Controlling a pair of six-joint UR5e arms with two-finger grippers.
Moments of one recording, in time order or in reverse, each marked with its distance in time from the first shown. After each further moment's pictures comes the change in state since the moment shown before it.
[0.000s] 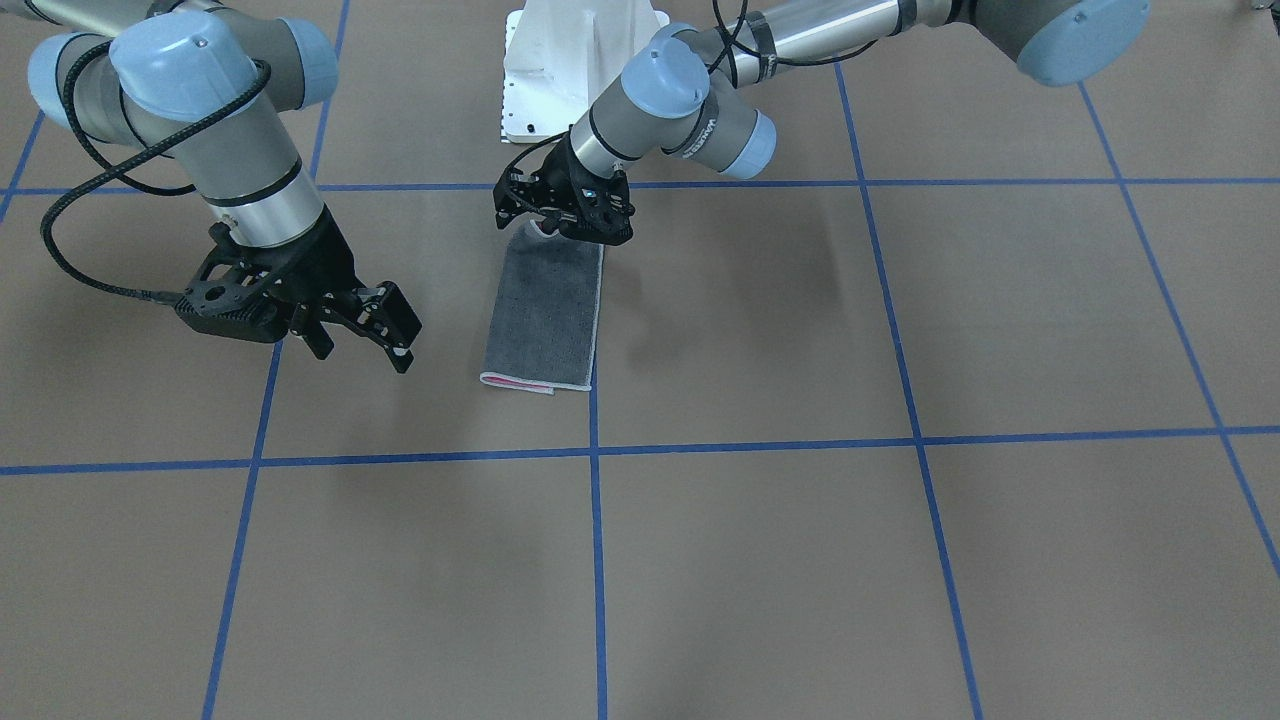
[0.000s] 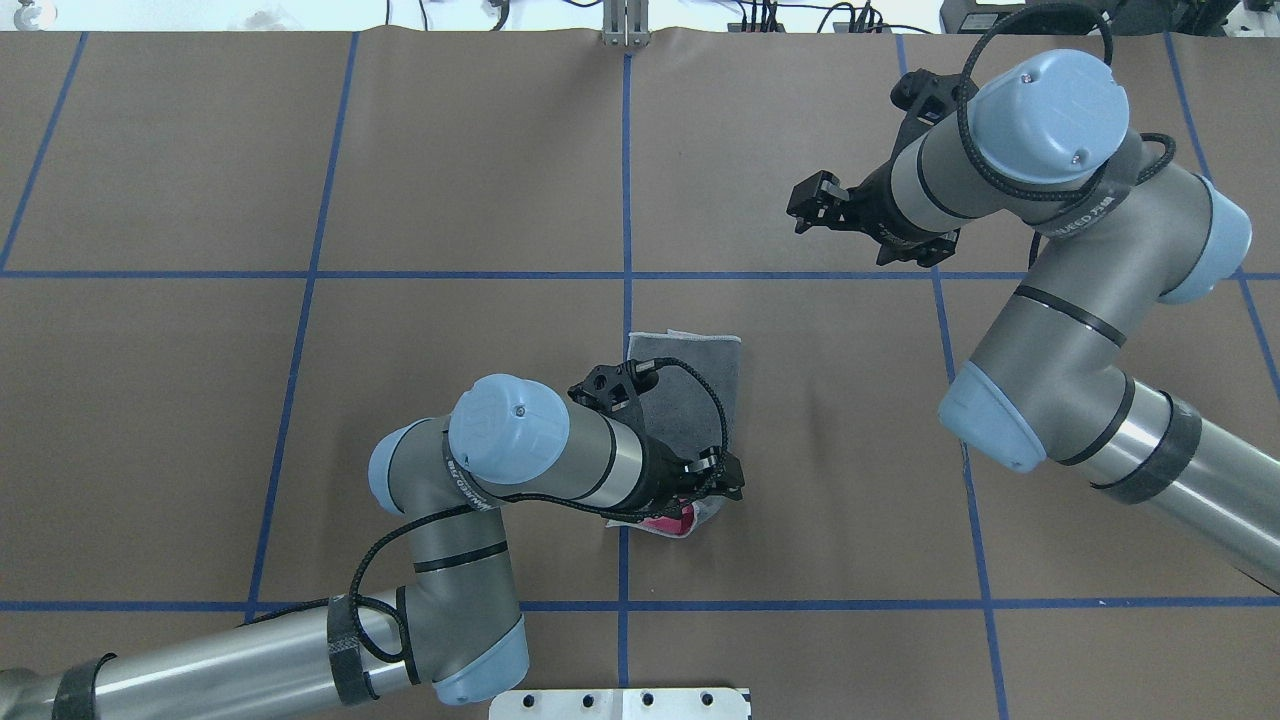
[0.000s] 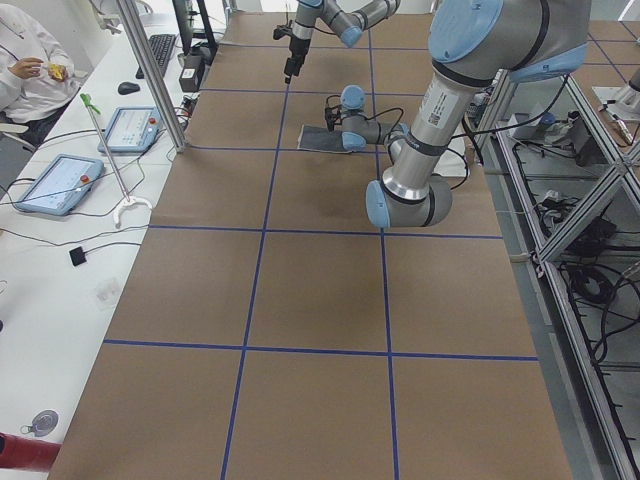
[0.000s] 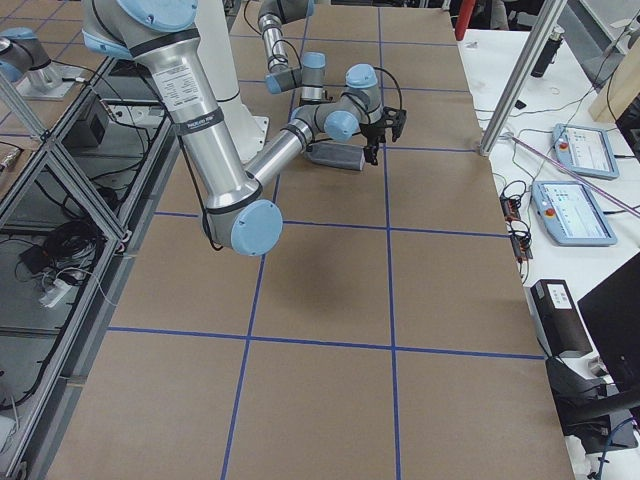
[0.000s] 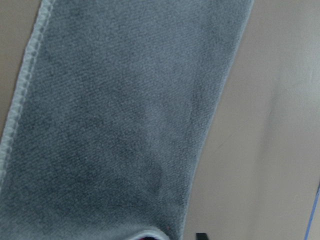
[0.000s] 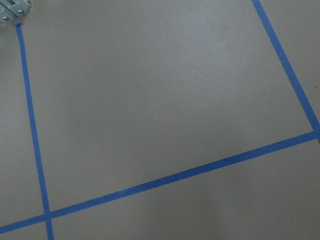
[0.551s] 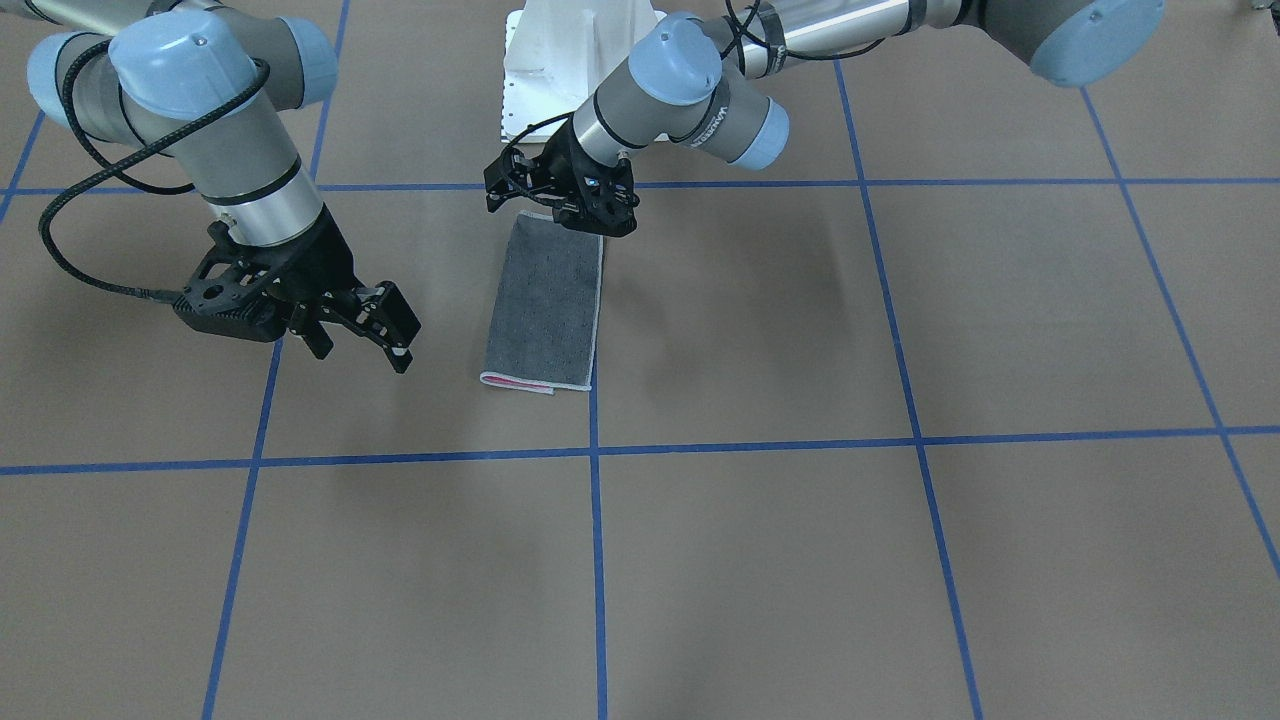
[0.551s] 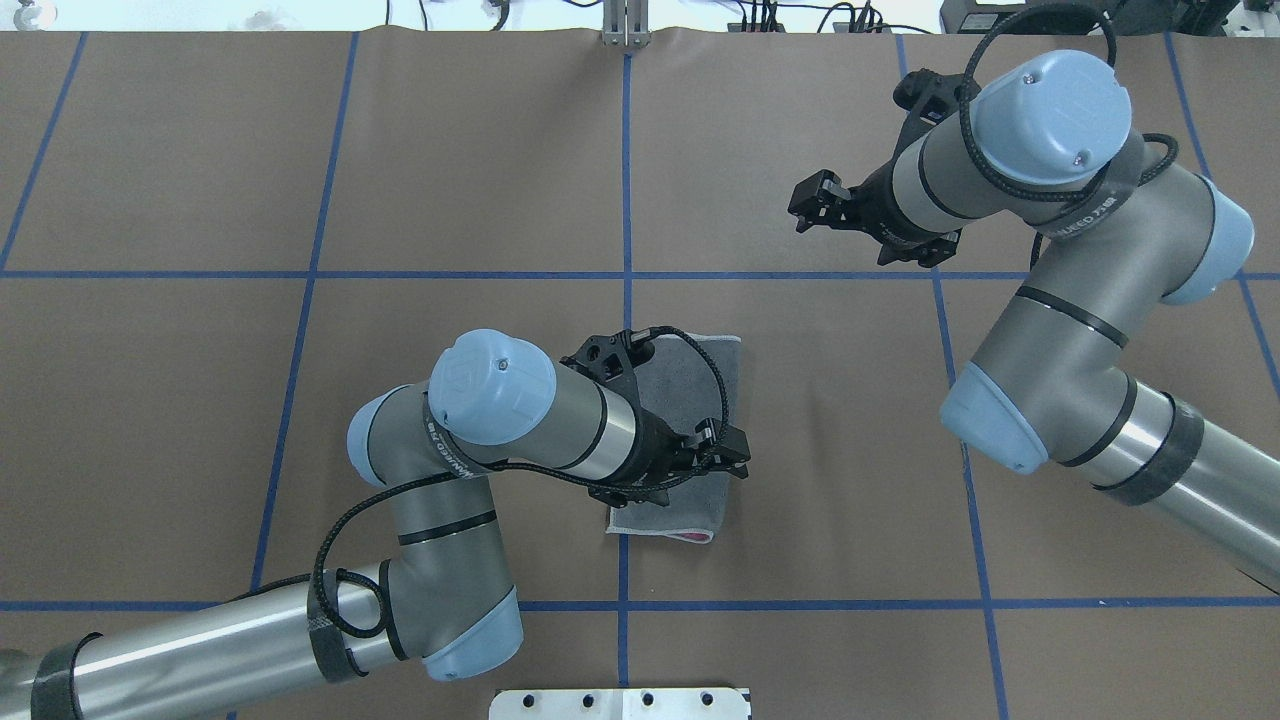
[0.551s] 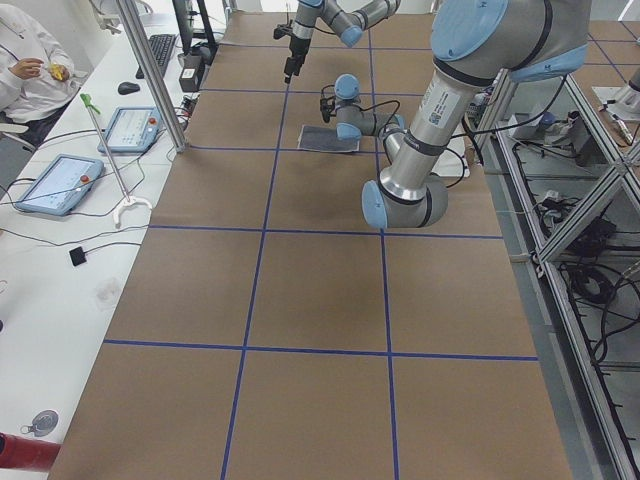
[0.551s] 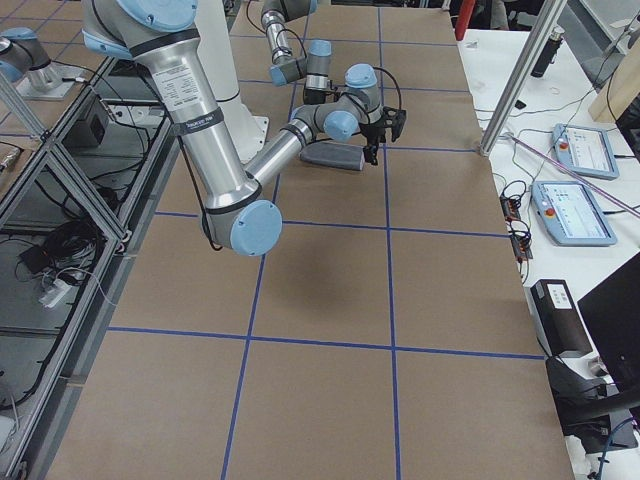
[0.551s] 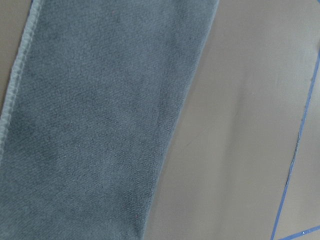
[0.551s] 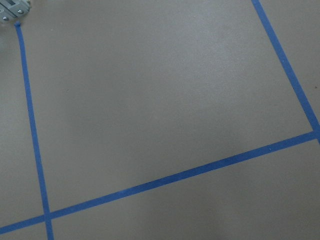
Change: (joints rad) left arm -0.051 0.006 -0.076 0.081 -0.080 0.003; right arm -0.005 -0.009 0.013 -0.001 -0.005 0.029
